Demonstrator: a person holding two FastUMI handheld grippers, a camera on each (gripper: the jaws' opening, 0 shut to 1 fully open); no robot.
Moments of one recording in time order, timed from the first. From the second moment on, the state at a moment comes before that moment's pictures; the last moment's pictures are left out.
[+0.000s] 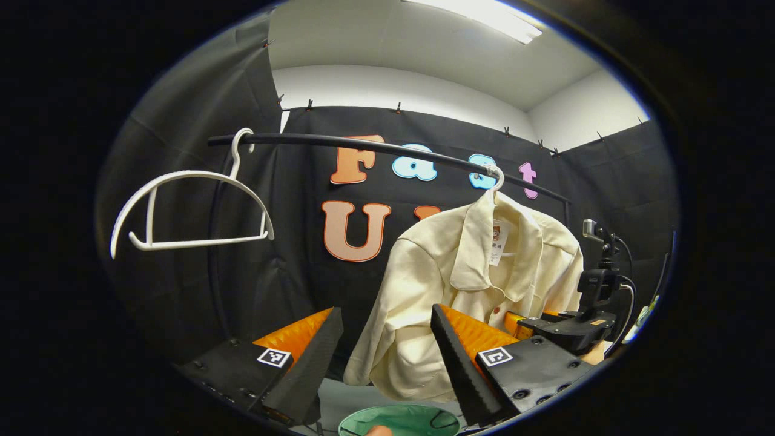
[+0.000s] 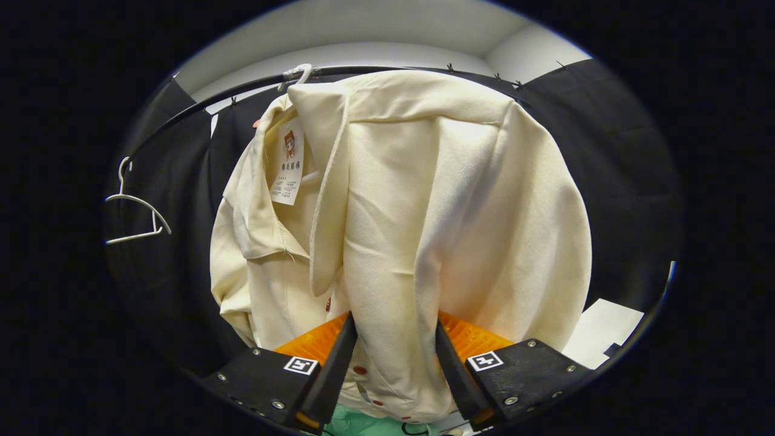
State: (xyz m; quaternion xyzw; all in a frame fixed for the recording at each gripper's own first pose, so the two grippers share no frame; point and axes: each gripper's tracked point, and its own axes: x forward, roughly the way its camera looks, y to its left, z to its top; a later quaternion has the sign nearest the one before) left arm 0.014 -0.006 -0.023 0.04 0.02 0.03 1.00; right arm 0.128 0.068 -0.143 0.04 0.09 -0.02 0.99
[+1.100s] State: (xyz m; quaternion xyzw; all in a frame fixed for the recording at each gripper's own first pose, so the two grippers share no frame) left arm 0.110 -0.090 -0.093 0.06 0.05 -0.02 1.00; right arm 0.082 0.059 -0.115 0.02 0.08 0.06 0.99
